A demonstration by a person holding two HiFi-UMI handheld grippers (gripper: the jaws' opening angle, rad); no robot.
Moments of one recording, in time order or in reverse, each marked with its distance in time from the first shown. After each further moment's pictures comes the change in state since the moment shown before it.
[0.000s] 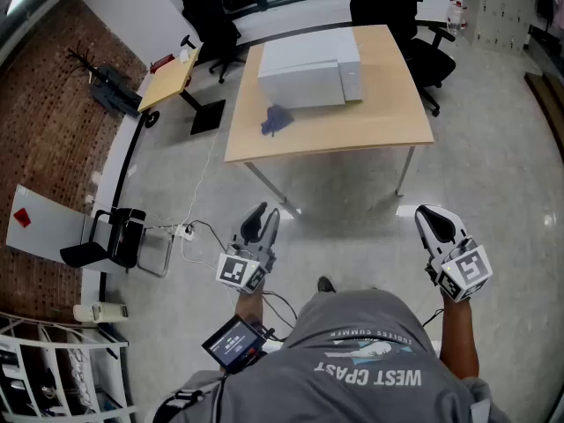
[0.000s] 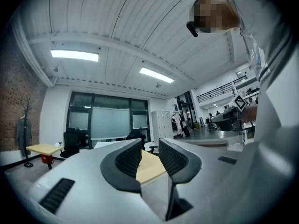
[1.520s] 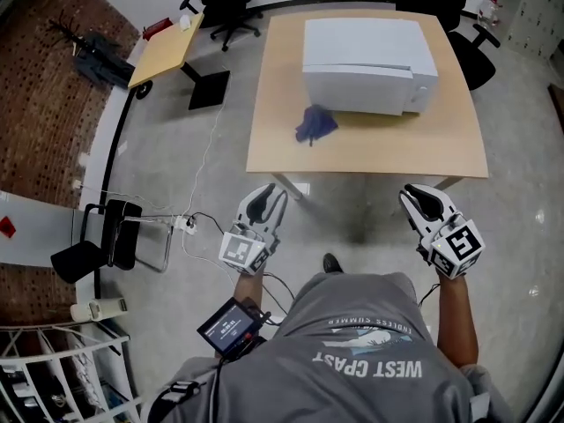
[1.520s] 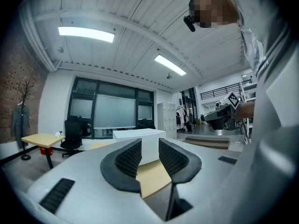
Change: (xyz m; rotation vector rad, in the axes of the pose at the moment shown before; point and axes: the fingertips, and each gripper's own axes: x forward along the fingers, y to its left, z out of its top) left arm 0.113 0.319 -0.100 -0.071 0.087 -0.029; right arm 0.400 0.010 -0.026 0.025 0.135 0.165
